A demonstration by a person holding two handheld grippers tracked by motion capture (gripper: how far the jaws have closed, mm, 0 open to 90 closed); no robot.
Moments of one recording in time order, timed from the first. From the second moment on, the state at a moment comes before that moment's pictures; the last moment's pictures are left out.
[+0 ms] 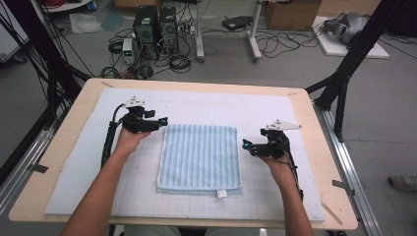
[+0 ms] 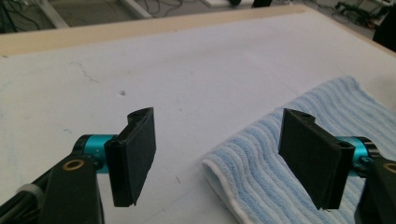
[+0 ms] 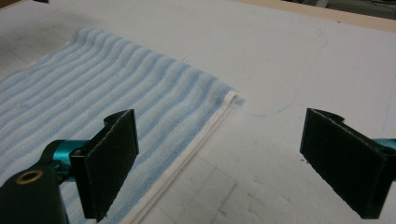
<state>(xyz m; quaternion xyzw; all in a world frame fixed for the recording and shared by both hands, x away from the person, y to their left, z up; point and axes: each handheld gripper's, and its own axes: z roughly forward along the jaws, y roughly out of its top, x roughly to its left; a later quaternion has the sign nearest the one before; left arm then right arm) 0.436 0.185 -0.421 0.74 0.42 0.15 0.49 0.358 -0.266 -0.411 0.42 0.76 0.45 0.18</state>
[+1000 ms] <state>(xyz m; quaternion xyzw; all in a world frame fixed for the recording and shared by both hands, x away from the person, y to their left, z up) 0.443 0.161 -0.450 0.81 0.38 0.14 0.42 0.386 -0.247 -0.418 0.43 0.78 0.42 0.18</state>
